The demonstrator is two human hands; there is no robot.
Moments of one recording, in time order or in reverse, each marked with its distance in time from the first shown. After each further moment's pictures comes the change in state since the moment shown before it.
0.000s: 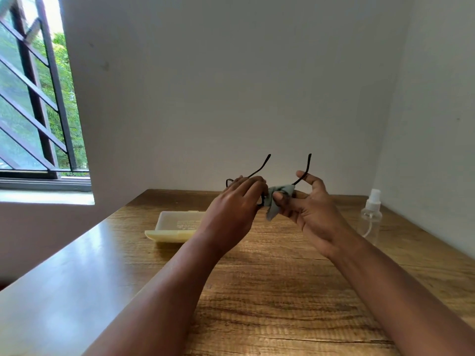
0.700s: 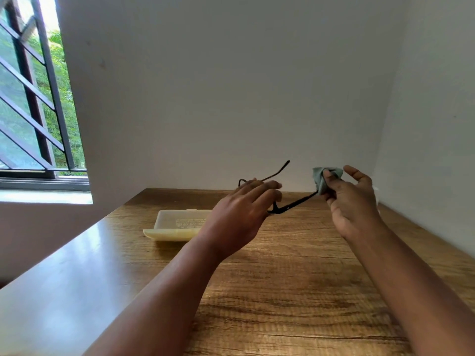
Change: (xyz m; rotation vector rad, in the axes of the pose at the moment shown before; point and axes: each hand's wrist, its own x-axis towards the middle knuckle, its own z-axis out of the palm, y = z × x) left_hand -0.001 0.005 0.003 -0.039 -0.066 0.129; right_hand 0.023 -0.018 -0.040 0.153 0.427 -0.126
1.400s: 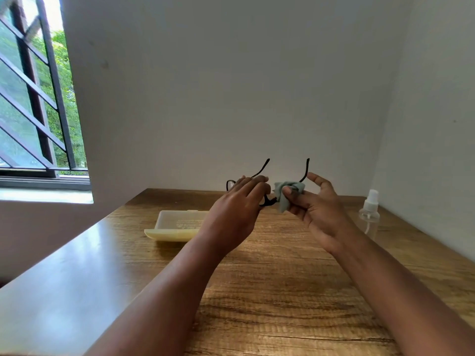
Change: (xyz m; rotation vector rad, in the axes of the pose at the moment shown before) left_hand 0.001 -0.005 0.004 0.010 0.021 -0.157; right_hand -0.029 0.017 0.018 -0.105 -0.331 0.124
